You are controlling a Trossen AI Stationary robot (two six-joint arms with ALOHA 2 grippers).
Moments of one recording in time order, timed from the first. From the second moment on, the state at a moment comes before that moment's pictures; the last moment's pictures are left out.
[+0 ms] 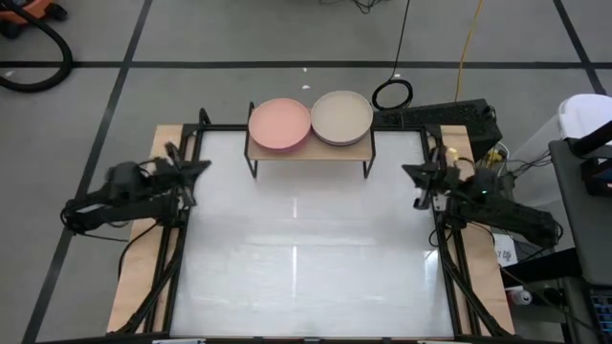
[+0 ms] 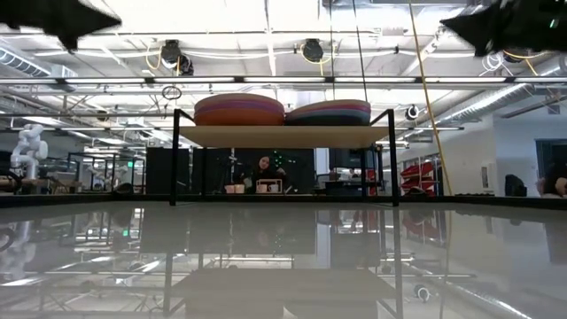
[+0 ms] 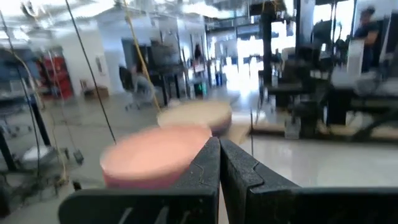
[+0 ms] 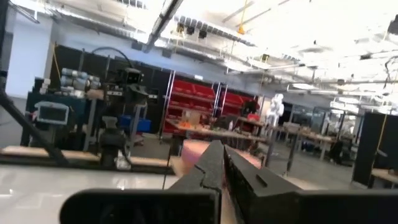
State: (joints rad) left arm 0.13 0.02 0.46 -0.34 -0.26 0.13; right arm -0.29 0.02 0.19 0.12 0.00 -0.21
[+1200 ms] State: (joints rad) left arm 0.14 0.01 0.05 0.00 -0.24 0.02; right arm -0.29 0.02 0.02 0.16 0.00 -0.17
